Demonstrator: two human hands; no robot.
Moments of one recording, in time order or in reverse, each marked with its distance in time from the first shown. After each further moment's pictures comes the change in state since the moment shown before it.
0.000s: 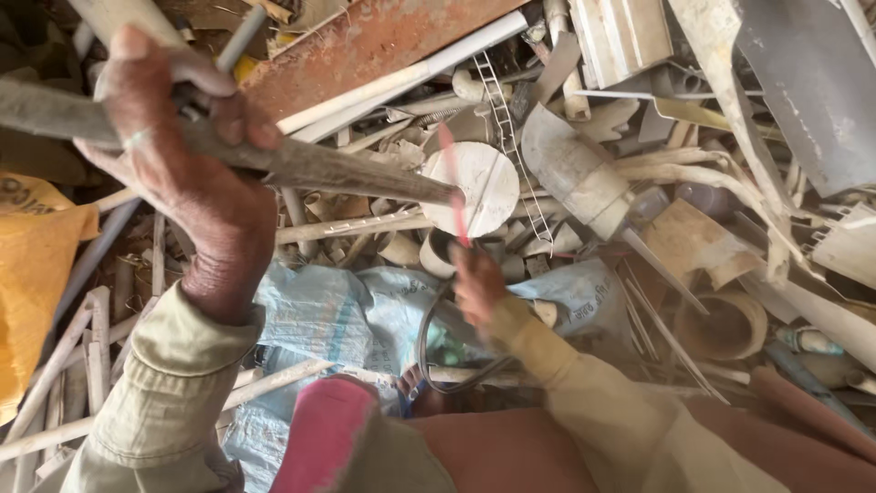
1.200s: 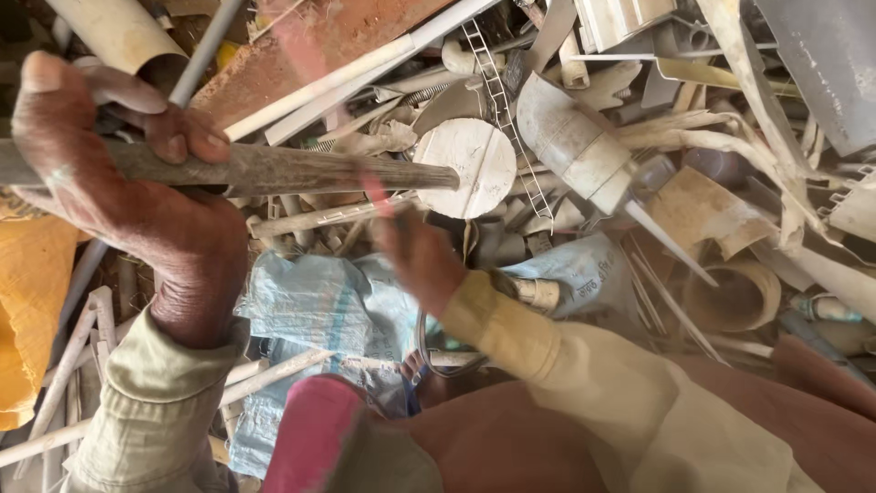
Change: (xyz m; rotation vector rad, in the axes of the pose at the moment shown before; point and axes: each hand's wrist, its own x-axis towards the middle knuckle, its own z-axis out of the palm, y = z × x) left_hand -0.019 0.020 -0.011 0.169 0.170 -0.151; right_hand 0.012 -0.006 0.048 -0.628 0.101 -1.139
